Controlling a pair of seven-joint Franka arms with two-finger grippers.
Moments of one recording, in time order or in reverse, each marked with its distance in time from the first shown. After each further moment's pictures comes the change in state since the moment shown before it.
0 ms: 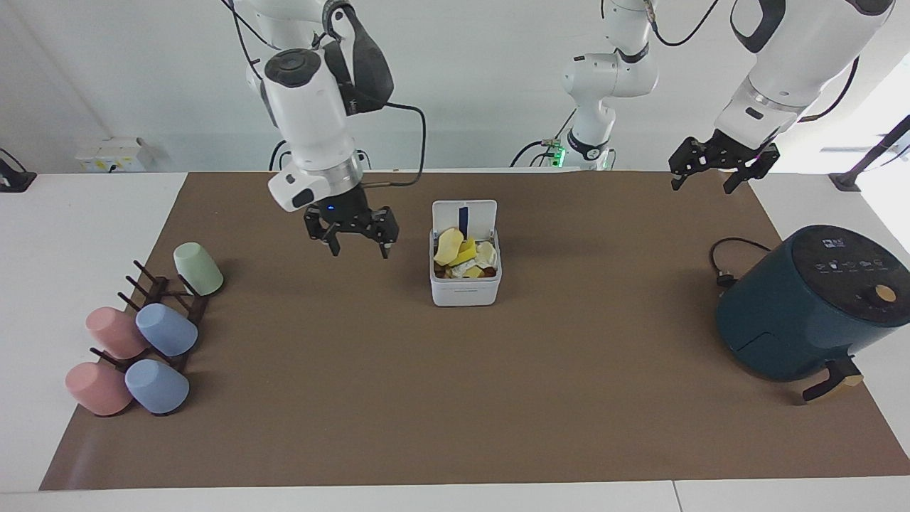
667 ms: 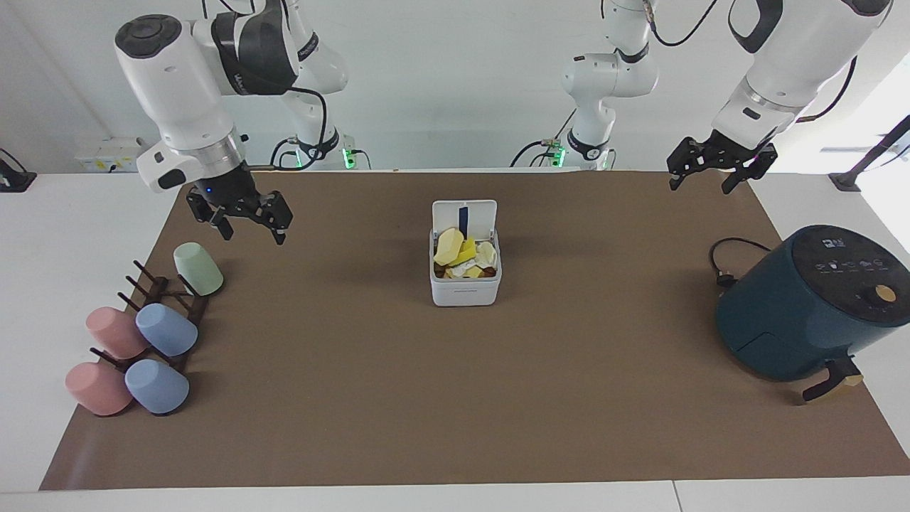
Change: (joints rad) left arm -0.001 -0.001 -0.004 -0.007 0.000 0.005 -0.001; right arm -0.198 -0.083 -0.002 0.051 -0.061 -0.224 -0.195
